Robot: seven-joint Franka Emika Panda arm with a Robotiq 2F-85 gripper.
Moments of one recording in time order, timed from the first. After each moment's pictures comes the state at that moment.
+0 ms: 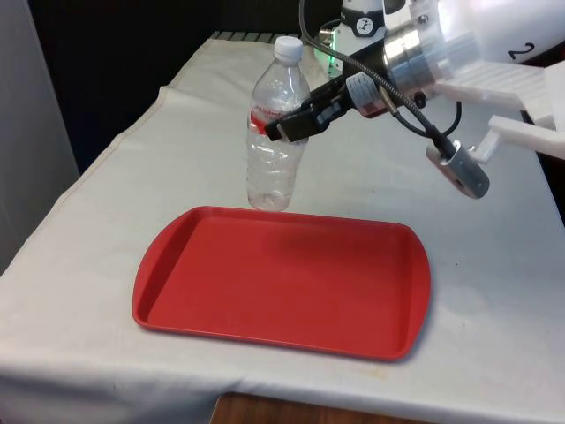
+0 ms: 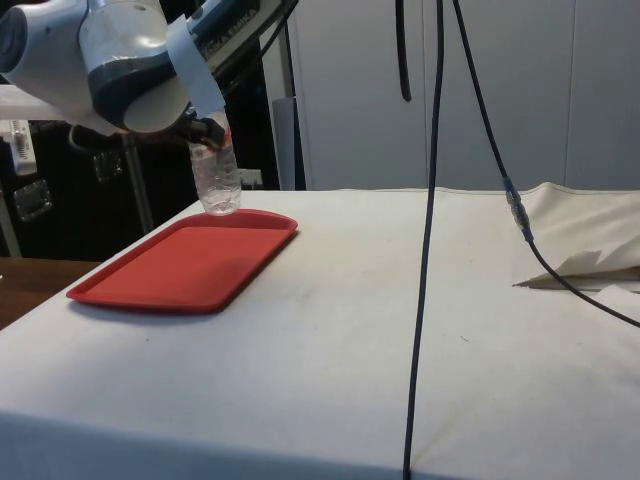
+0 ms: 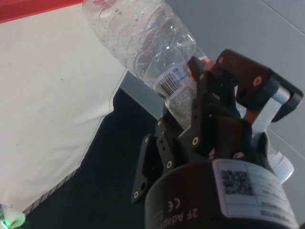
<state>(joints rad) 0.24 0.88 -0.06 -1.14 -0.90 1.55 2.21</state>
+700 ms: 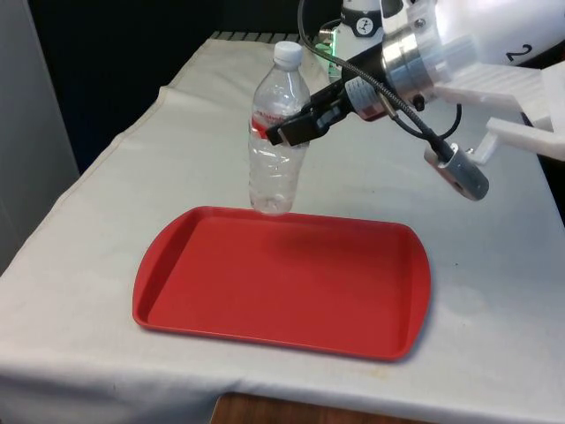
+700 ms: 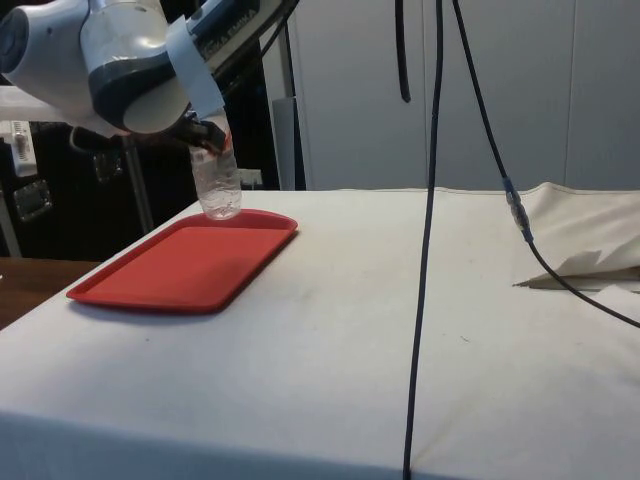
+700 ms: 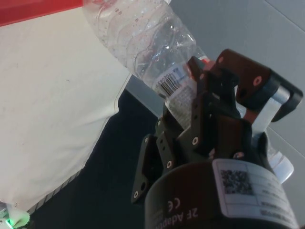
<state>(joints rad) 0.24 0.88 -0.06 -1.14 -0.88 1.55 2.21</state>
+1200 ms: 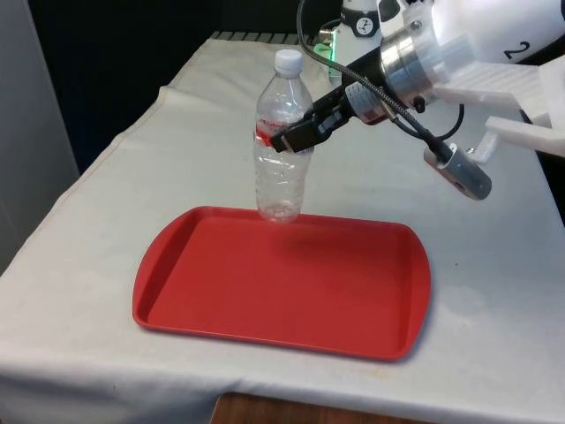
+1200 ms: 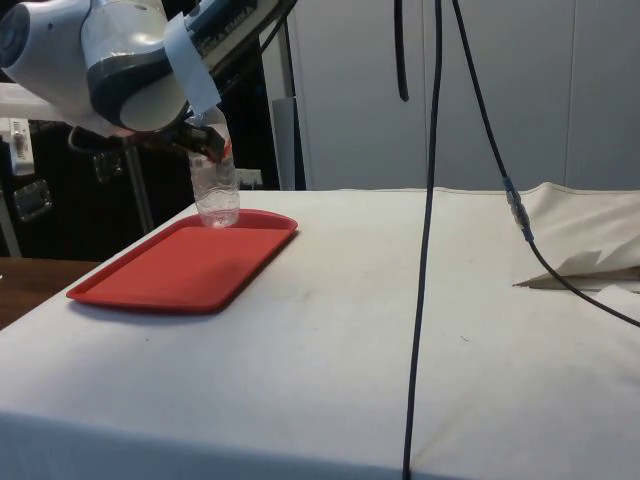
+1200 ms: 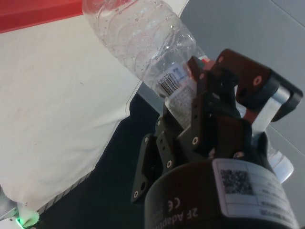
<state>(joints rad) 0.23 0.88 -0.06 -1.14 -0.84 1.58 2.21</state>
